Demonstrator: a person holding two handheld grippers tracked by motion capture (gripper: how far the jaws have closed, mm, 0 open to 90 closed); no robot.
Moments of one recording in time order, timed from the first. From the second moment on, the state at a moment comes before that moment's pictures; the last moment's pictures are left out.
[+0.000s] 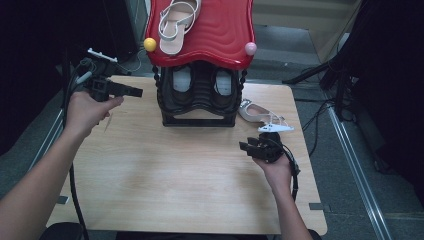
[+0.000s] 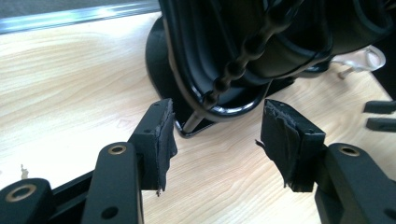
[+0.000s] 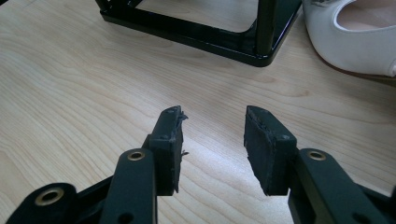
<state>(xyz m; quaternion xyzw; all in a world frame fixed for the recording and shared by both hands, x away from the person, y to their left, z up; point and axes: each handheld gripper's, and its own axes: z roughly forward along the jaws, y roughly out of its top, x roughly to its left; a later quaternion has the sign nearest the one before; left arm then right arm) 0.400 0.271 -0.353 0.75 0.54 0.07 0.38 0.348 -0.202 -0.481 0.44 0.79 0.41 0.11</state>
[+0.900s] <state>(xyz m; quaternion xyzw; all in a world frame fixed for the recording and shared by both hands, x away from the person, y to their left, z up) 0.374 0.263 -0.416 0.77 0.53 0.04 0.37 0.358 -0.212 -0.482 0.47 0.77 0.42 0.11</state>
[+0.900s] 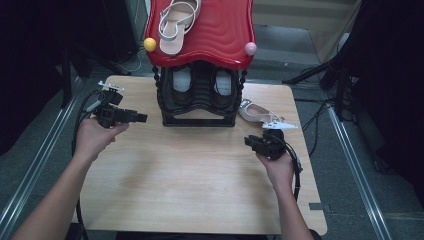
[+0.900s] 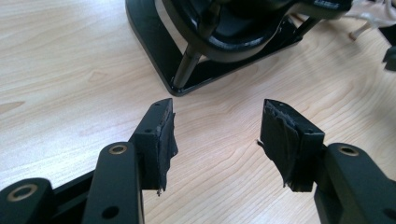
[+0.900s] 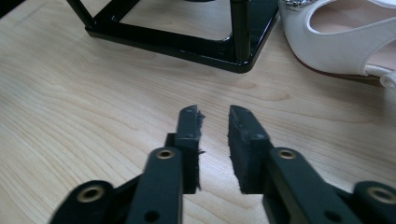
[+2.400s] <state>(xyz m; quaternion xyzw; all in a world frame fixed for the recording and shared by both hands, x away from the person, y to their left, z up) 0.343 0.254 -0.466 0.77 0.52 0.03 0.37 0.414 -0.257 -0.458 0.52 0.75 0.39 0.13</state>
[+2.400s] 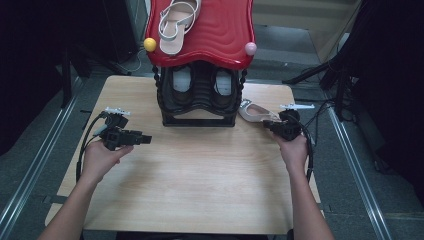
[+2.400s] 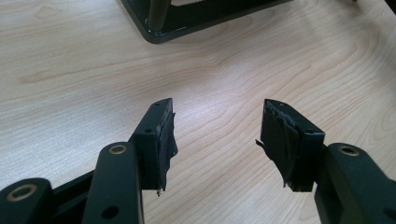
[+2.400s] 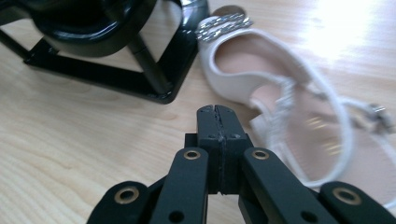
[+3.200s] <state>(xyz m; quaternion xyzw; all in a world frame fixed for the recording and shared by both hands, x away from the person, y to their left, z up) 0.343 0.251 -0.472 0.78 0.51 0.03 0.36 0.458 -0.280 -0.471 0.54 0.75 0.36 0.14</state>
